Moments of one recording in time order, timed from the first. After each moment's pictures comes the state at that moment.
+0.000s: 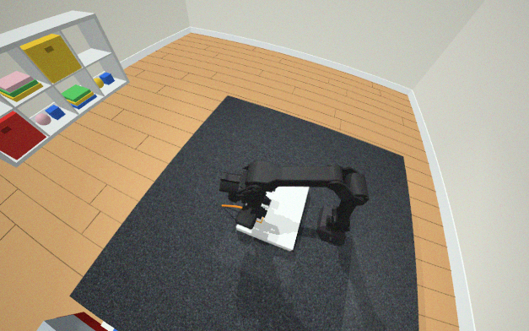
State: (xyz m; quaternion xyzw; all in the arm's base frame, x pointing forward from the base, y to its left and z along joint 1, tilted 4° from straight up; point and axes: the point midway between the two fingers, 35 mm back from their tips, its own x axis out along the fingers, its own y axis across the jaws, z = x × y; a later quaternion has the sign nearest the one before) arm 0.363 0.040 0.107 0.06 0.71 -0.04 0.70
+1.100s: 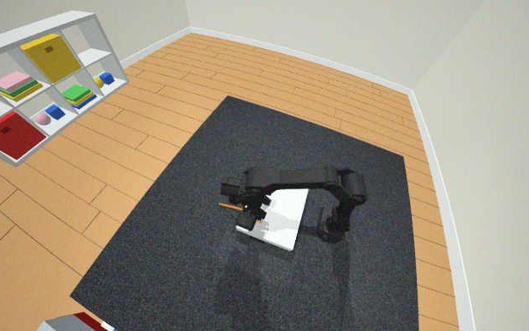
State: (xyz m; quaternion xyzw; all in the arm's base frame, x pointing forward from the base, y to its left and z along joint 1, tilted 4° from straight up) arm 0.362 0.040 0.082 0.06 0.71 -0.04 0.70
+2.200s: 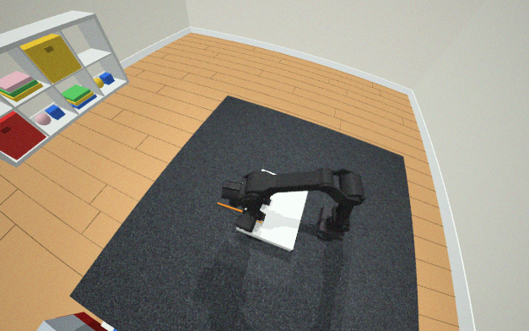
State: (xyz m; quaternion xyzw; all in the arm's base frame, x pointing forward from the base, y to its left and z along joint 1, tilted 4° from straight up) arm 0.362 0.041 0.056 0.06 0.71 -0.04 0.70
